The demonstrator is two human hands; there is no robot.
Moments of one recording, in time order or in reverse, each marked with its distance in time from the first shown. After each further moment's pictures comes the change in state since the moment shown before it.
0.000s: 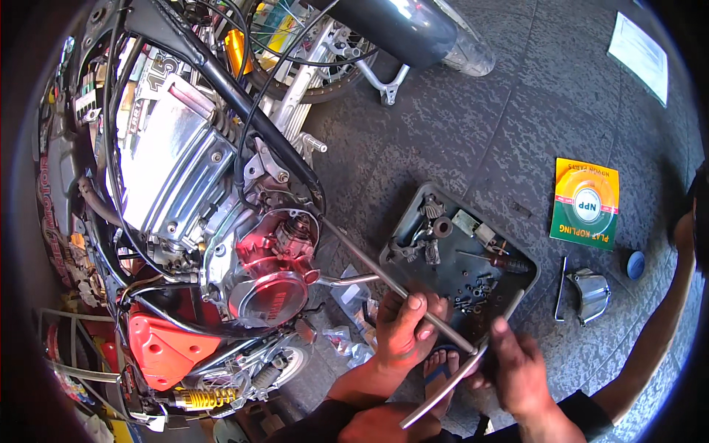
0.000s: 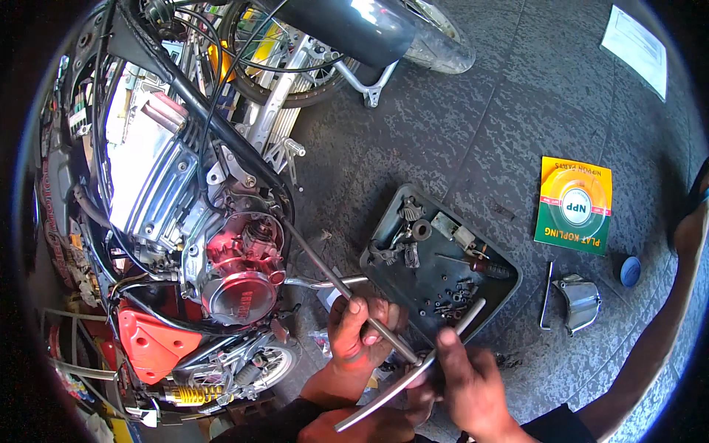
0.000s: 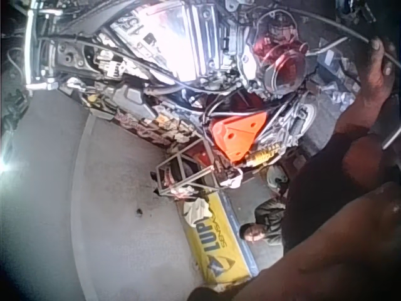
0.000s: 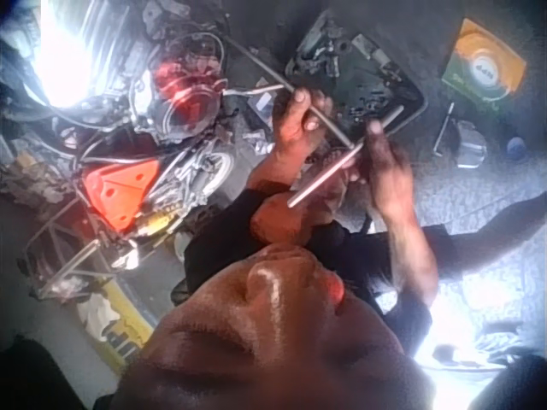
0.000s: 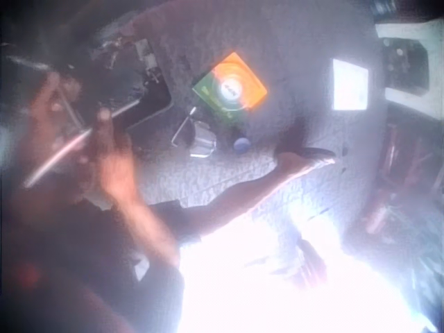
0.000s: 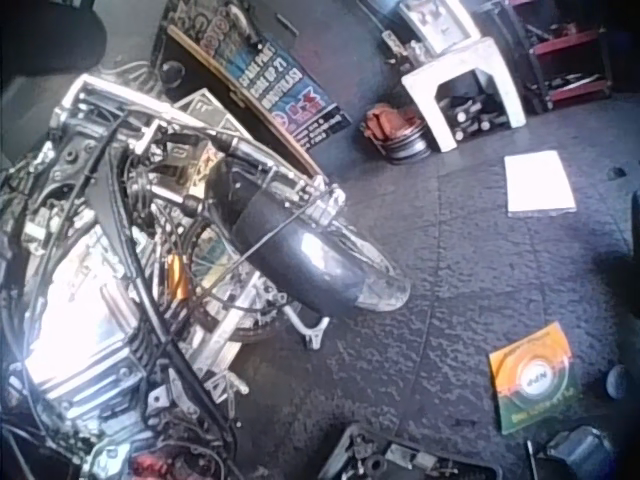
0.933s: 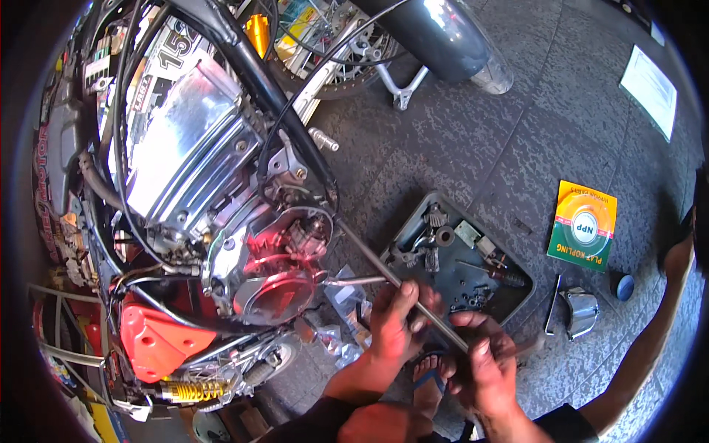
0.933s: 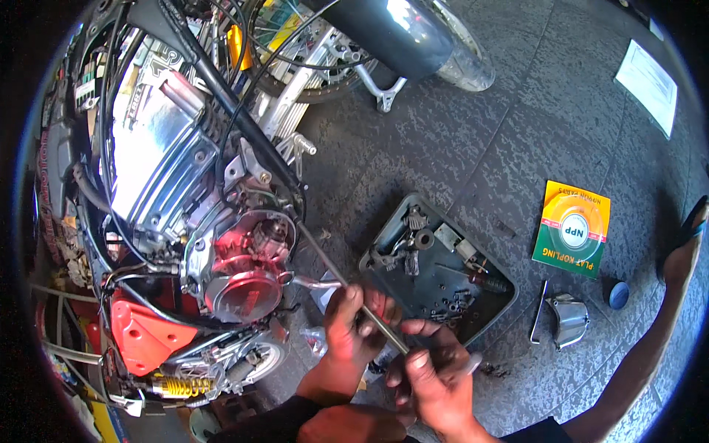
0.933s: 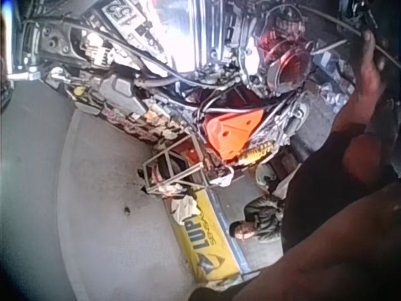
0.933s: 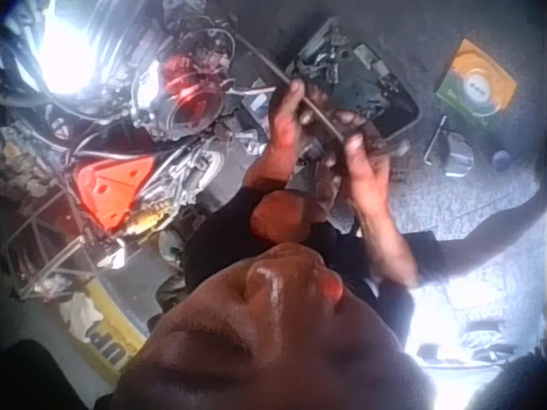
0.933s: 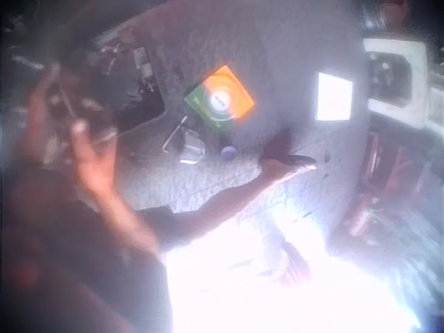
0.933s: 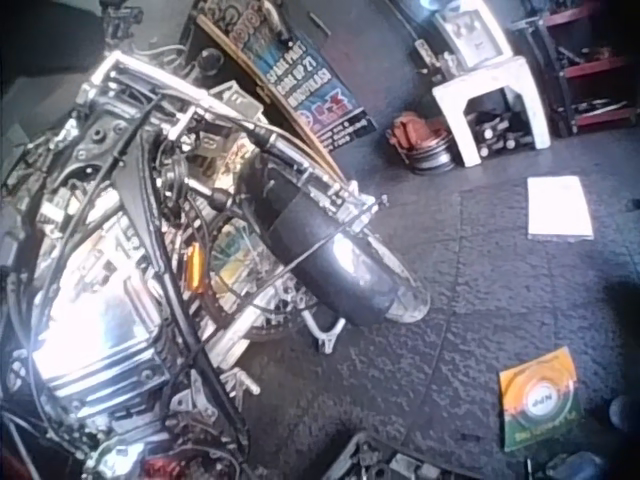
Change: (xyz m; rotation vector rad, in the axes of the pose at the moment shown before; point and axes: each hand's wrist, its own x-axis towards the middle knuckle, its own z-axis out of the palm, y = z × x) left_hand 0.019 0.024 0.009 0.175 0.150 -0.012; right_hand -0.002 -0.011 0.046 0.403 -0.146 -0.081
